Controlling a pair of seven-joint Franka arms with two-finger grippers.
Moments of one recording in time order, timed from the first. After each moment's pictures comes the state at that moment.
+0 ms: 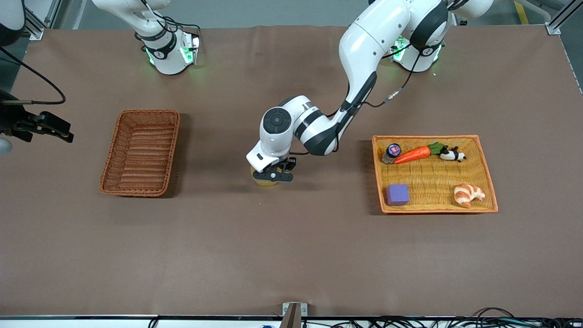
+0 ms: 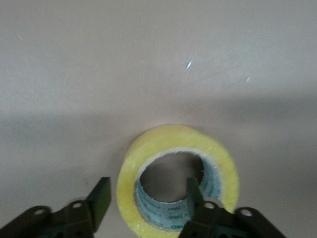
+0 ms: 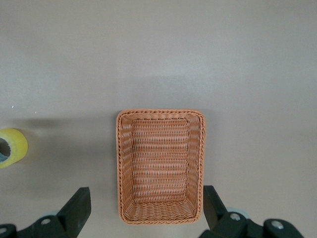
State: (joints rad) left arm -0.78 0.94 -0.10 -1.14 0.03 2.20 -0.80; right arm 0.05 0.09 -0.07 -1.49 -0.02 1.57 0.00
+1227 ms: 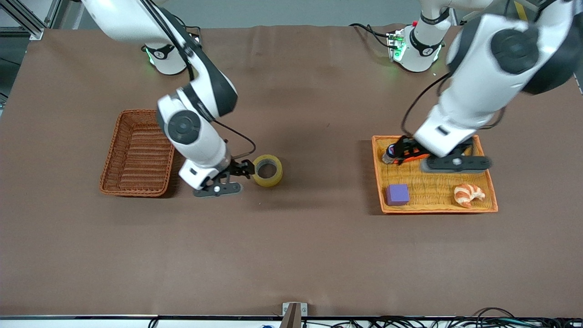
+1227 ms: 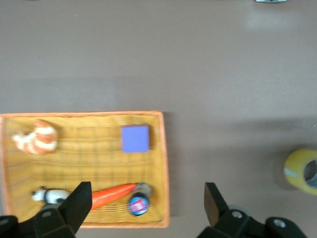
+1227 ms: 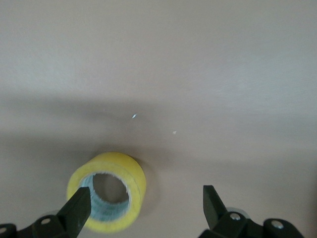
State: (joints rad) left arm -0.25 0.14 -0.08 -1.59 0.03 1.86 -0.29; right arm 0.37 0.51 0.18 -1.69 -0.02 2.25 0.42
